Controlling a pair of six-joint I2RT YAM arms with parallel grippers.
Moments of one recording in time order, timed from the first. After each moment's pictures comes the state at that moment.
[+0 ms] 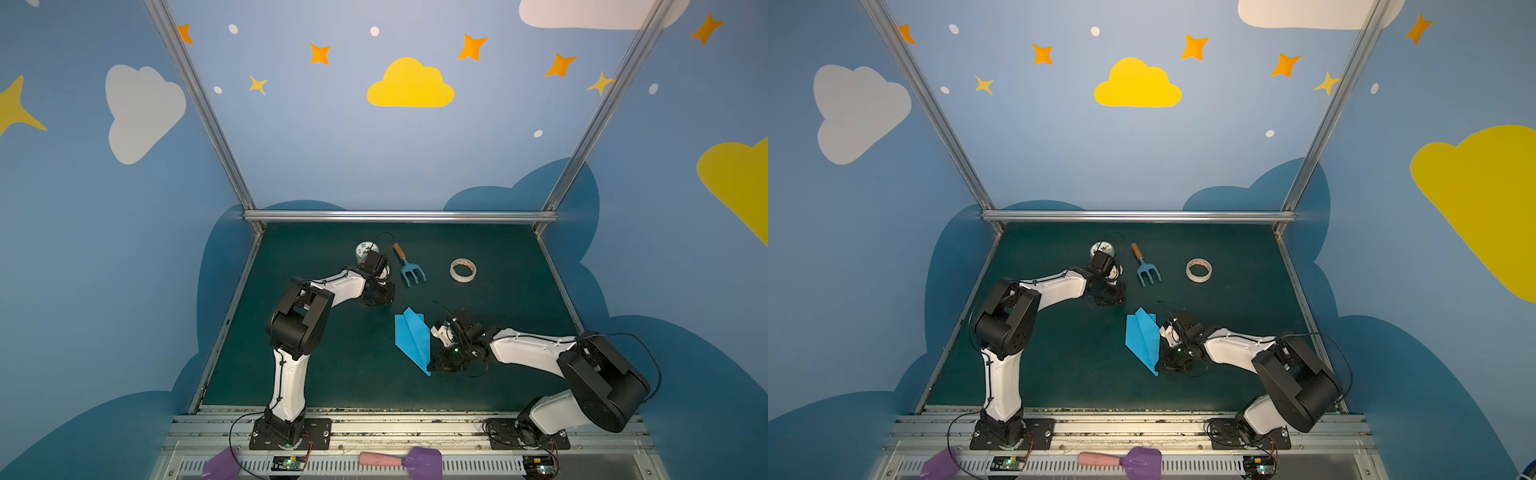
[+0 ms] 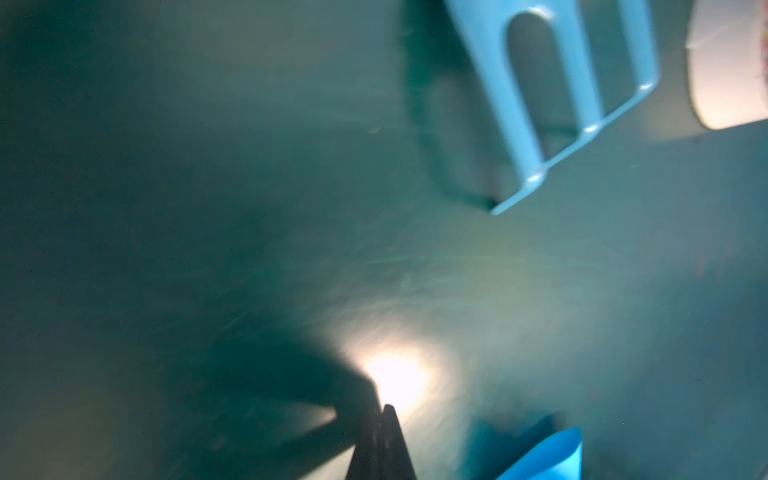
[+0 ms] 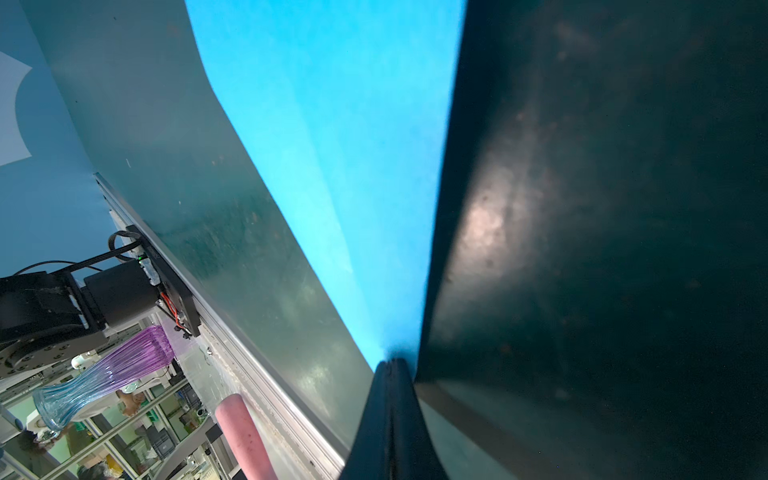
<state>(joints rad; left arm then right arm) -0.48 2.00 1.30 -0.40 0.27 -0.44 0.72 1.50 0.57 -0.26 -0.53 0.65</state>
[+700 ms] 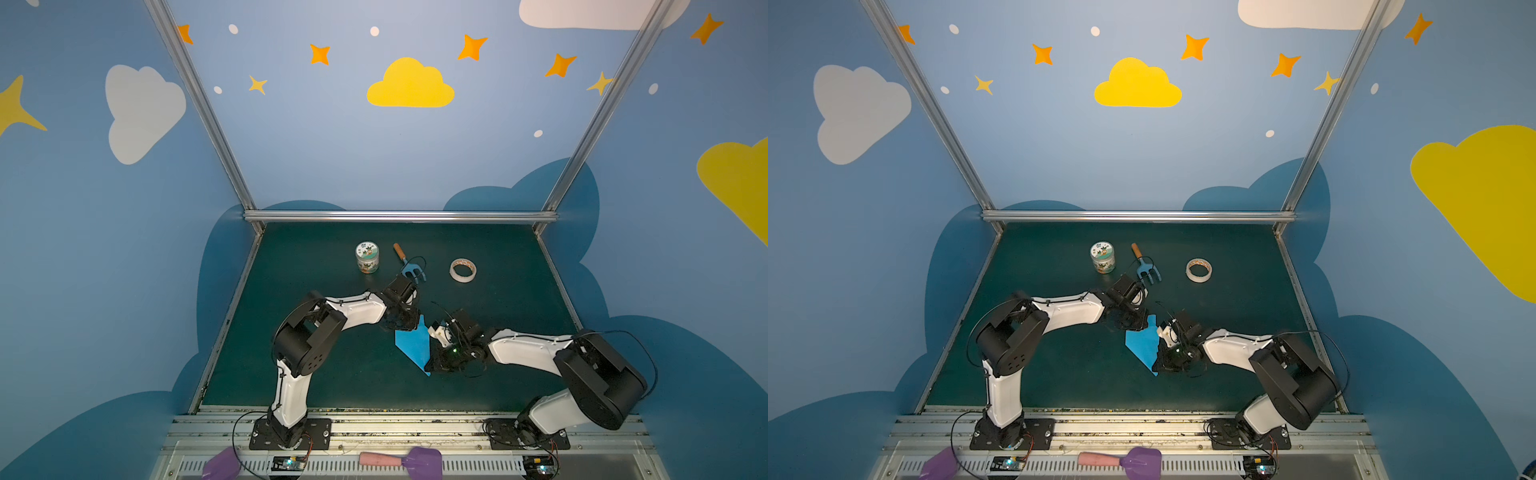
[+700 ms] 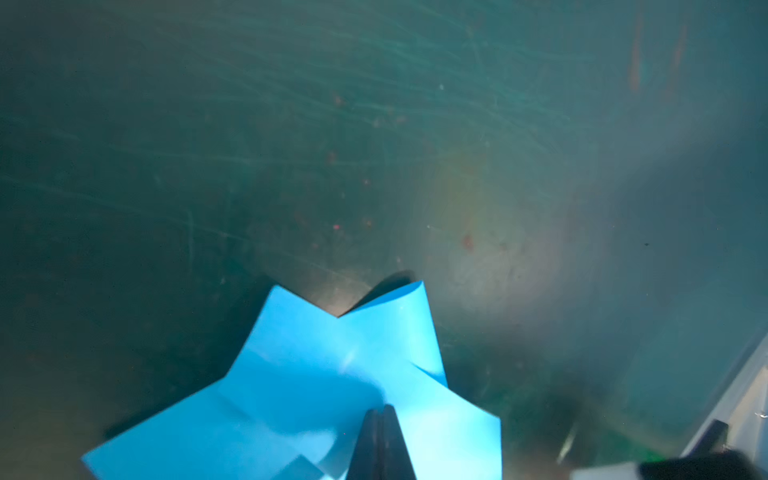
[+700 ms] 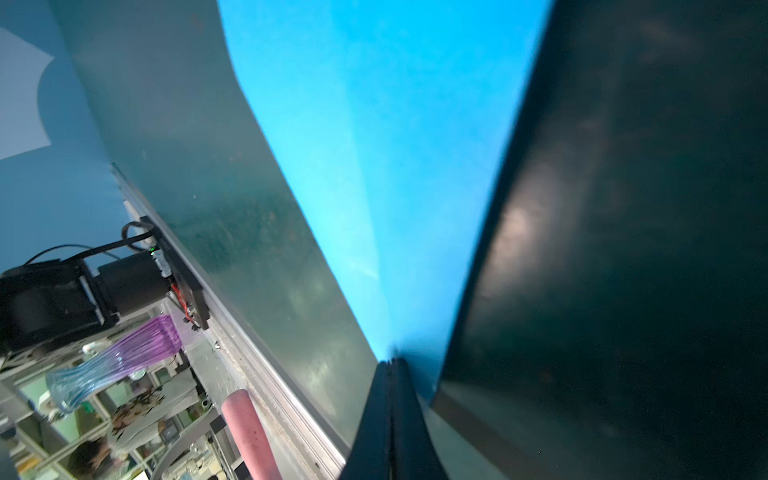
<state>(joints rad) -0.72 1.96 1.19 -0.30 0.26 -0.56 0.74 1.50 0.55 -0.21 -0.57 0.64</state>
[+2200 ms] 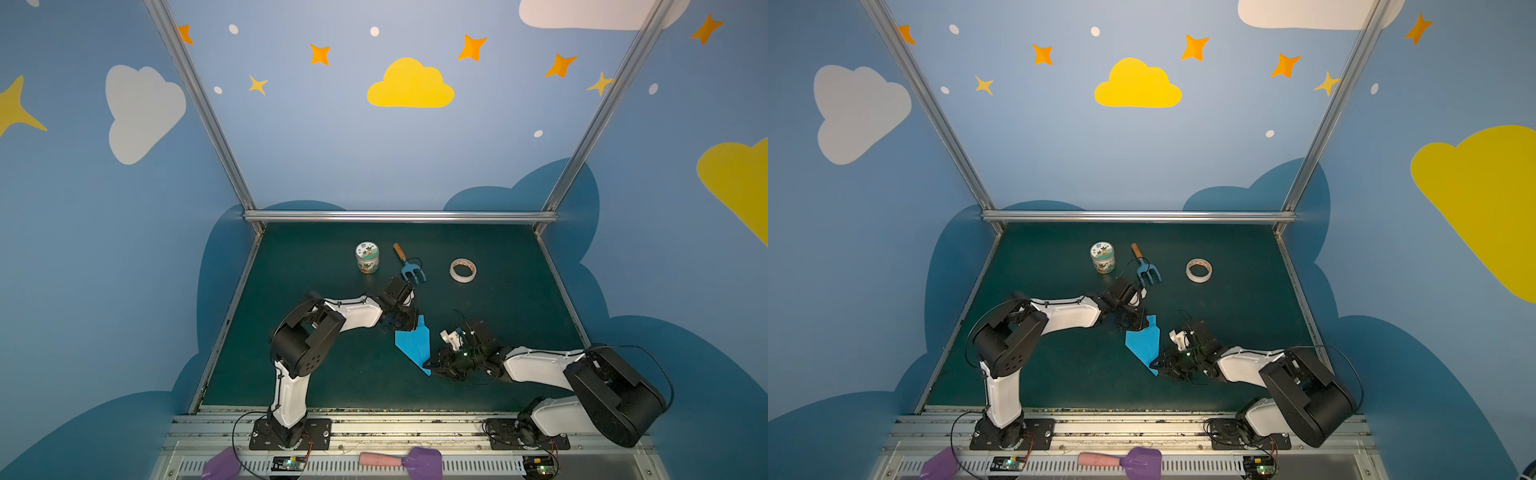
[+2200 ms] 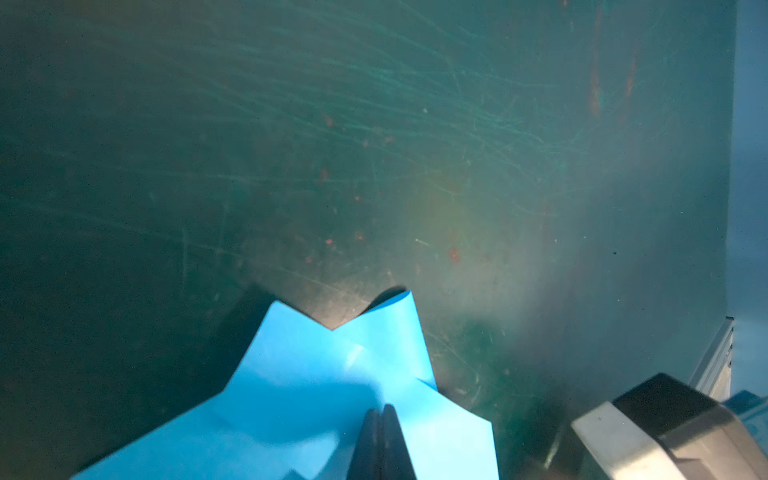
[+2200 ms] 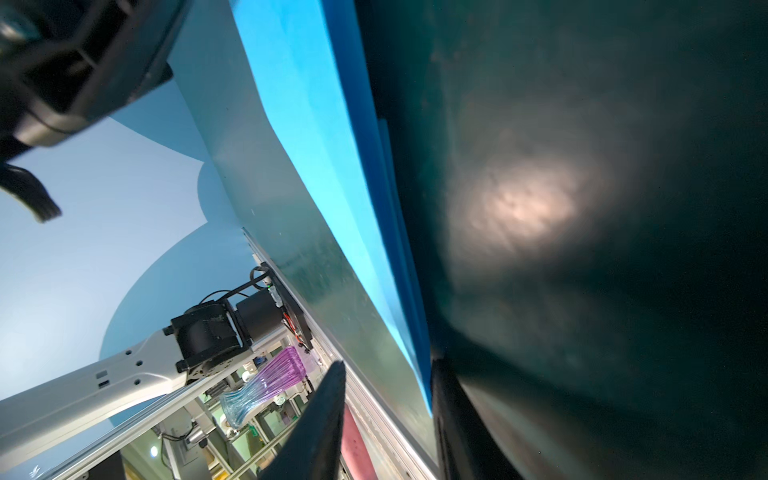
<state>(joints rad) -0.71 1.95 1.11 -0.16 0.30 -0.57 0.67 1.42 0.33 0.19 -0.68 1.06</state>
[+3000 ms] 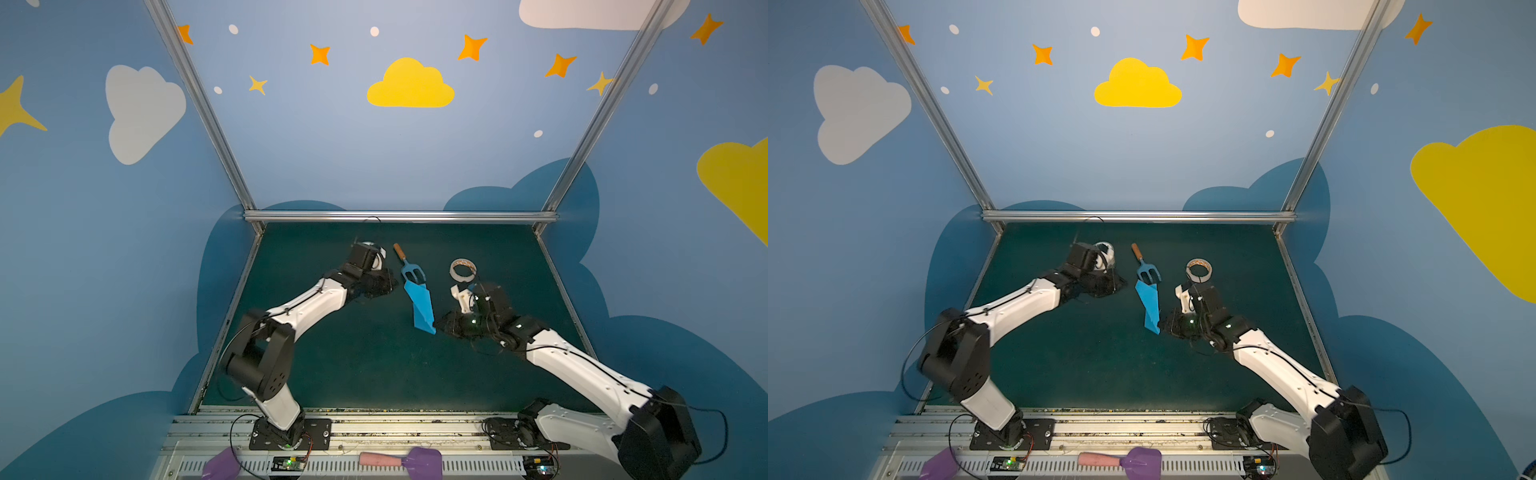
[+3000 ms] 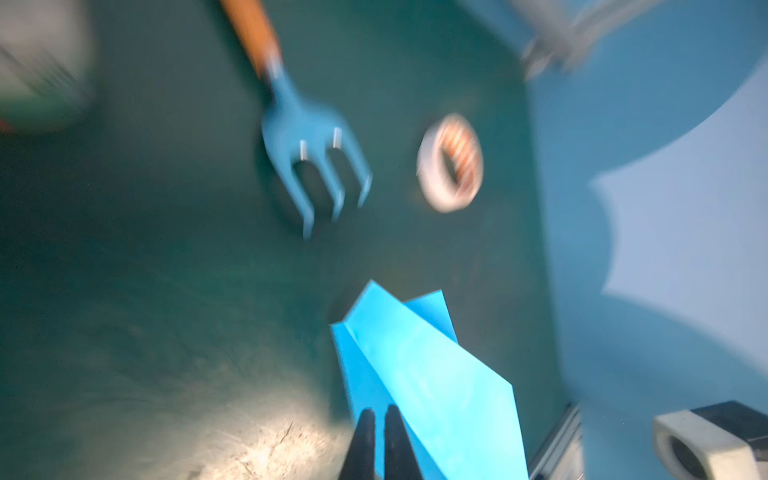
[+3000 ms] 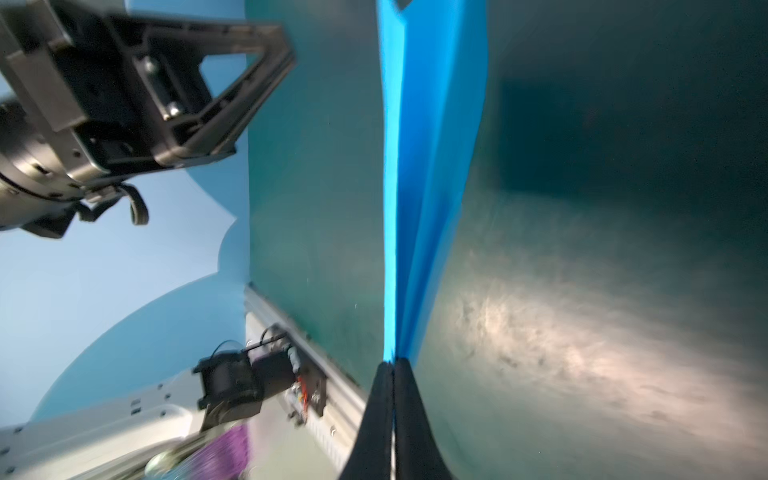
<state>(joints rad) -0.43 1.59 1.16 -0.24 0.38 -0.69 0.60 1.12 0.84 -0.47 -0.35 0.74</state>
